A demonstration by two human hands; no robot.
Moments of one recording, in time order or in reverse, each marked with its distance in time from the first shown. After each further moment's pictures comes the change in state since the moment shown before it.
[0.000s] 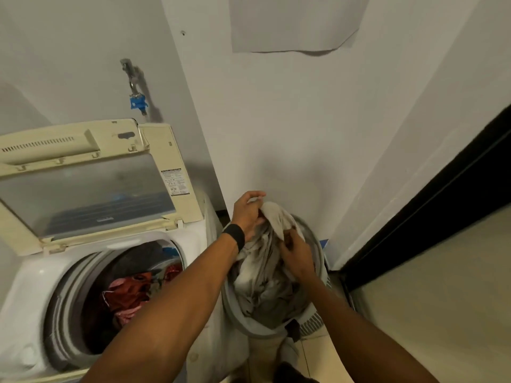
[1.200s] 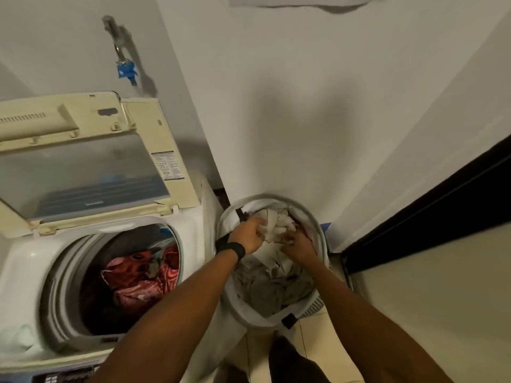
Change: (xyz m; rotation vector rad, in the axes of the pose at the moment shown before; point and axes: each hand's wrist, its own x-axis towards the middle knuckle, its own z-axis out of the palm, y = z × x) left_hand 0.021 -0.091 -0.047 1.130 -0.210 0.047; right_hand 0.041 0.051 0.015 -0.213 -0.432 0.224
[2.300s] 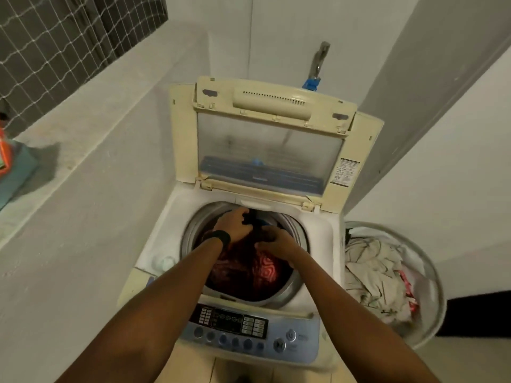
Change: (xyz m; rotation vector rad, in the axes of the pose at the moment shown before) left_hand -0.189 -0.285 -0.231 -0.172 0.278 -0.203; right_hand -0.055 -0.298 0.267 -0.124 -0.278 -0.242
